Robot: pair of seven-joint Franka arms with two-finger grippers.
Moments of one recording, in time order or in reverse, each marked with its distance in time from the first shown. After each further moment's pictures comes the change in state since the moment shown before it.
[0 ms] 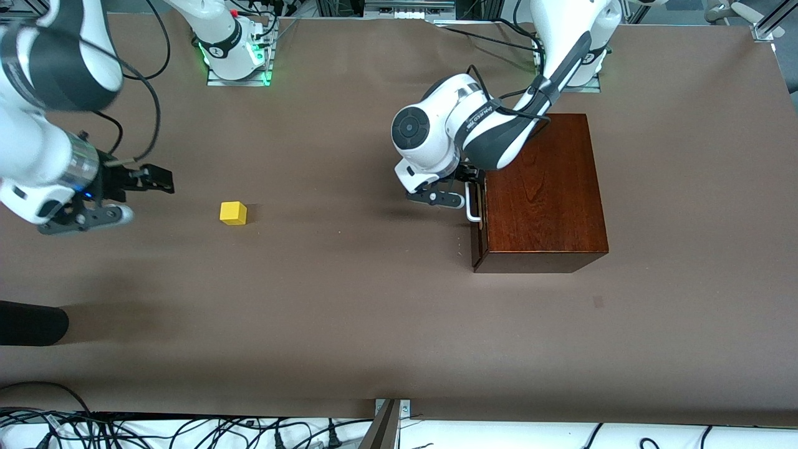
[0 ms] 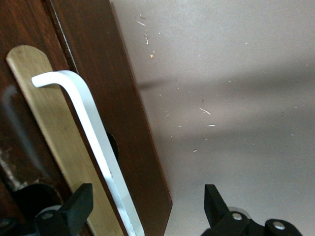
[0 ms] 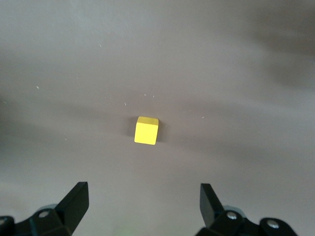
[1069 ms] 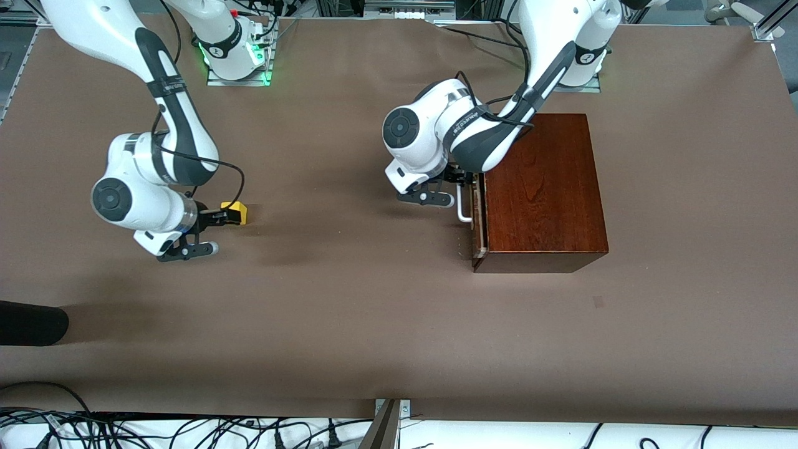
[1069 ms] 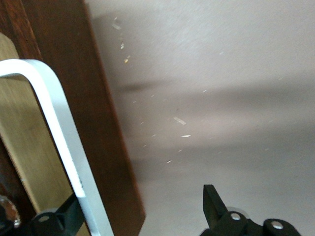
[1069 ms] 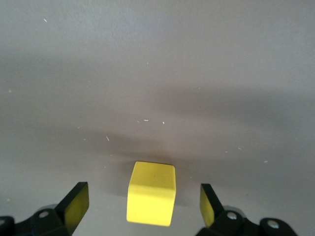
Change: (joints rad) left arm -0.039 0.035 -0.002 -0.002 0.002 0.110 -0.104; right arm 0.014 0.147 0.025 -0.425 0.070 0.596 0.015
